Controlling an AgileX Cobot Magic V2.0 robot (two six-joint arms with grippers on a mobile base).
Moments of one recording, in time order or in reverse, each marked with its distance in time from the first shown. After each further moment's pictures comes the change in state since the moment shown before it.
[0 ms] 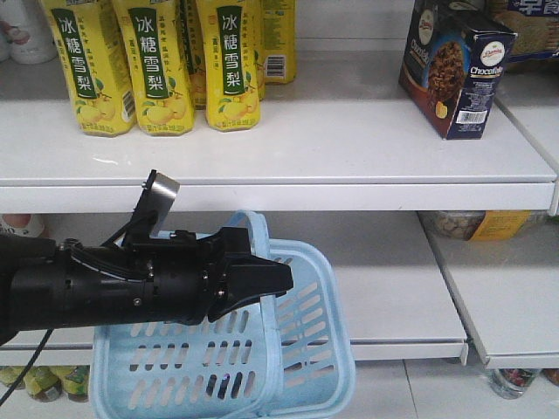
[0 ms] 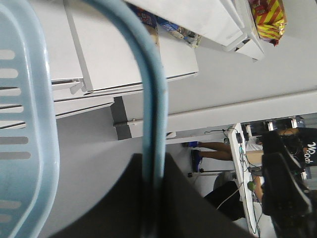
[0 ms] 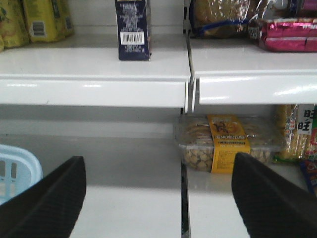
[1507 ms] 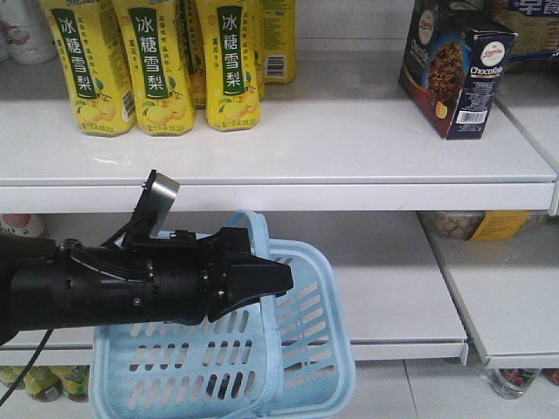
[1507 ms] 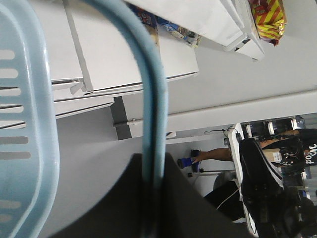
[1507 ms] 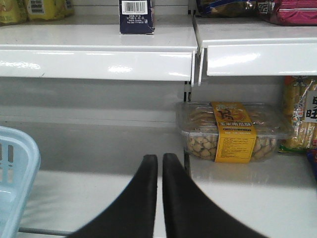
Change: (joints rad) left arm 0.000 0.000 0.000 0.000 0.000 0.000; right arm 0.000 -0.013 0.085 0.000 -0.061 0.000
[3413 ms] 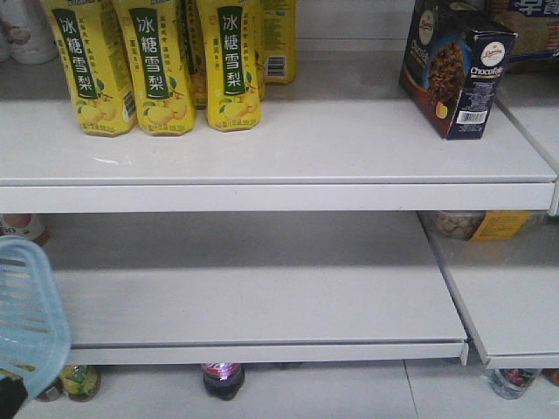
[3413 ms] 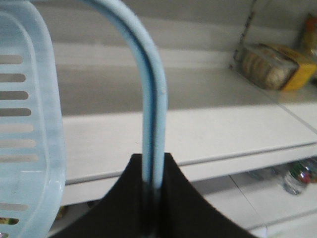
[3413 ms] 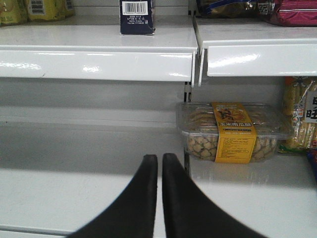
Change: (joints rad) left arm 0.154 -1.246 0.812 1.730 -0.504 -1.017; right arm 0.000 0.000 0.000 0.000 0.000 0.000
